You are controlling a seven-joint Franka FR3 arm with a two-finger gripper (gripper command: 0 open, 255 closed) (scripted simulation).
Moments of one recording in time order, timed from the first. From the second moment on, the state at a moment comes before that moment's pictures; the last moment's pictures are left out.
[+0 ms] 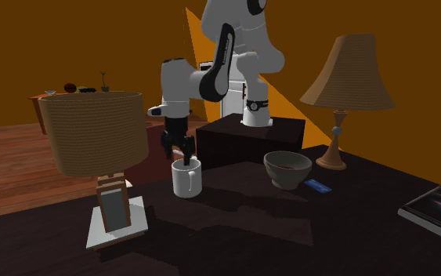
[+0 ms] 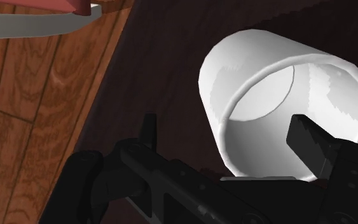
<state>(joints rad) -0.07 0.60 -0.11 -2.09 0.19 2.74 -0.15</state>
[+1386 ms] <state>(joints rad) -0.09 0.68 -0.09 -2.06 0.20 2.79 -0.16</state>
